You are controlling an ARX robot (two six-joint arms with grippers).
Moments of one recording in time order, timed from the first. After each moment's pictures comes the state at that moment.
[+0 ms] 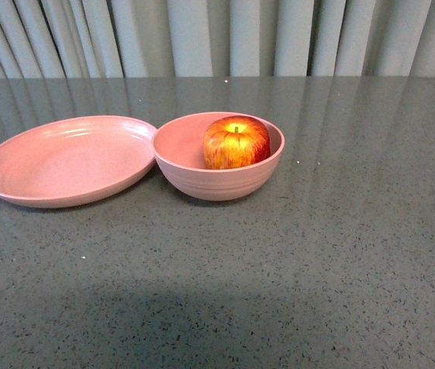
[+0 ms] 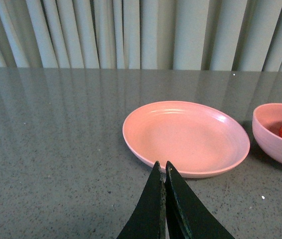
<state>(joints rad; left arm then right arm) 0.00 0.52 0.09 0.42 0.00 -0.01 0.00 0.00 0.01 0.00 0.00 0.01</state>
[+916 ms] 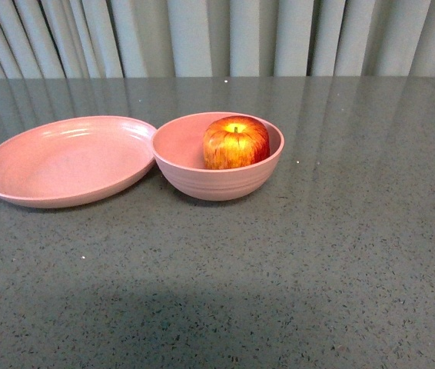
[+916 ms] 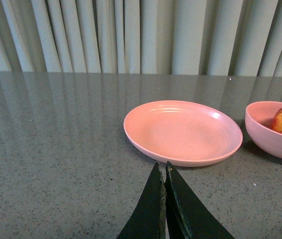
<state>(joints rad) 0.00 0.19 0.01 0.20 0.00 -0.01 0.00 0.00 0.01 0.00 0.00 0.01</state>
